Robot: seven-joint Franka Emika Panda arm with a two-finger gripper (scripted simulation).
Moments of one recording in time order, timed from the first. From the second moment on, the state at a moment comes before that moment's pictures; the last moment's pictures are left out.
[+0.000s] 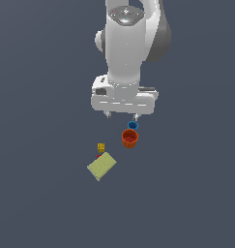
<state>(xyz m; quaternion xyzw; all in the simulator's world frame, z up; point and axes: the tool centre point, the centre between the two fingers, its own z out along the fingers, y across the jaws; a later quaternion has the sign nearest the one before) -0.003 0.019 0.264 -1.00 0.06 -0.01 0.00</state>
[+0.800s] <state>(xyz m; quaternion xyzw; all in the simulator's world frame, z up) -0.065 0.065 0.146 -0.98 0.19 0.00 0.00</state>
